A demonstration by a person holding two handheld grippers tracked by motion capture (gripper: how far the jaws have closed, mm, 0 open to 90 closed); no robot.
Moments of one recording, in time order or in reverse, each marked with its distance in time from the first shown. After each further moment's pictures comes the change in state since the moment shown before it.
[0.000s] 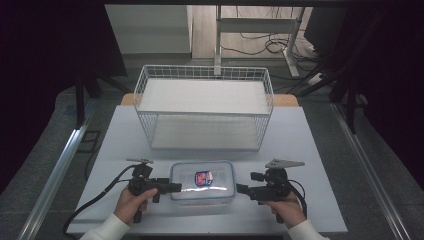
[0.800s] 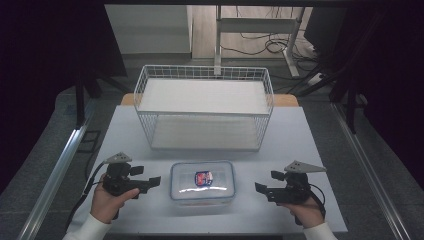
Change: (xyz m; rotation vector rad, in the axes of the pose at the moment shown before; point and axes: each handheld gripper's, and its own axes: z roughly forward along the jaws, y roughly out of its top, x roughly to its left) left arm -0.021 -0.002 -0.064 -0.116 0.318 0.223; right arm -0.014 -0.009 -0.041 -0.040 -0.146 -0.067
